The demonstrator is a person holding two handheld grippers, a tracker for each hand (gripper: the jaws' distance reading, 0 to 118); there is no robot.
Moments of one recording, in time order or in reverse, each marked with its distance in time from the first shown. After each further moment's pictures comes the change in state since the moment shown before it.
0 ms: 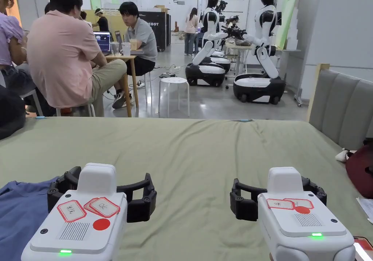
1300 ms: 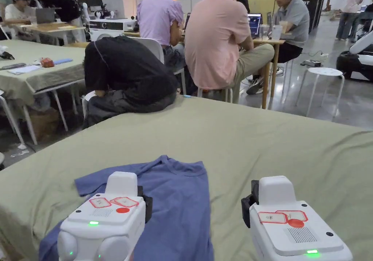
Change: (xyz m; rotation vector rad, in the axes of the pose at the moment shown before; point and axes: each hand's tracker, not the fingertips) left arm -0.242 -0.068 -0.060 -0.440 0.337 0.173; right arm -0.302 0.015 -0.049 -0.023 0.582 0.137
